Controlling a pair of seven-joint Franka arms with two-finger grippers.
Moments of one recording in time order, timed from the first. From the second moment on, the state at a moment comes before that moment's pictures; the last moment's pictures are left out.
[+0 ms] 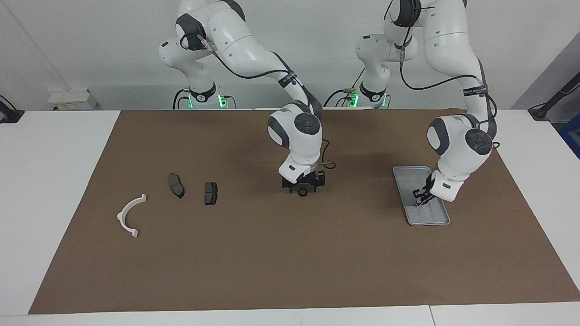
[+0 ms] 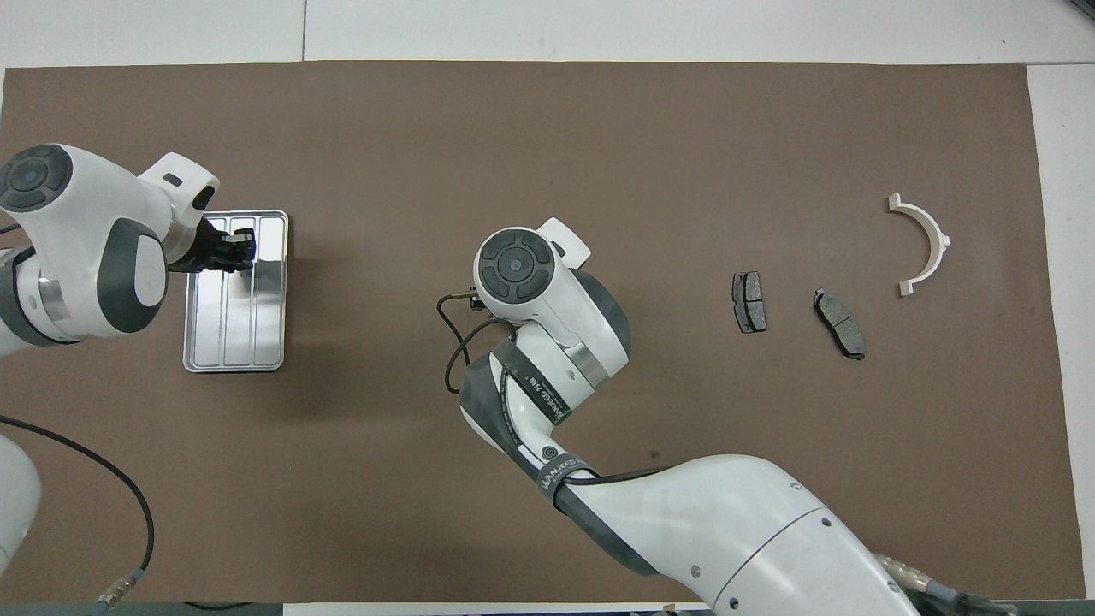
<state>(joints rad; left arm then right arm) -0.09 0.37 0.08 -1.88 -0.05 2.23 -0.14 0.64 0.63 0.01 -1.55 -0.02 2.21 0.67</state>
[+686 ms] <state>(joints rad) -0.17 0.36 0.07 -1.82 -0.07 2.18 -0.33 0.64 0.62 0.01 -1.54 -0.02 2.19 0.67</state>
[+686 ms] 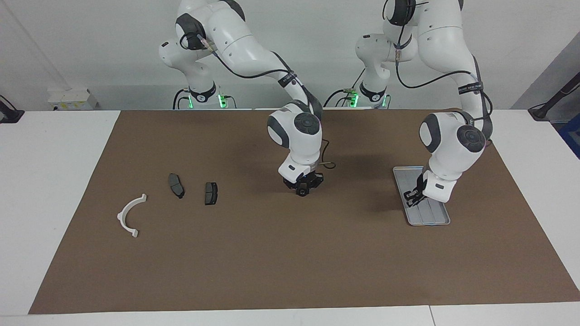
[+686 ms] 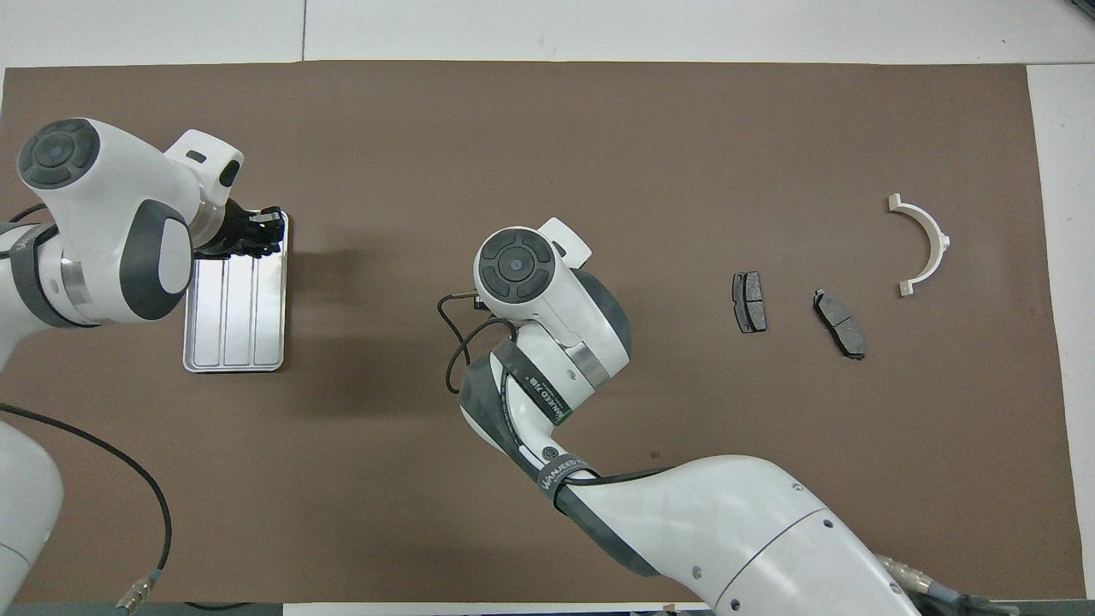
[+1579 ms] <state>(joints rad) -0.57 0.36 0.06 -1.73 -0.08 2.13 -0.98 0.24 0.34 -0.01 -1.44 -0.02 1.81 0.18</state>
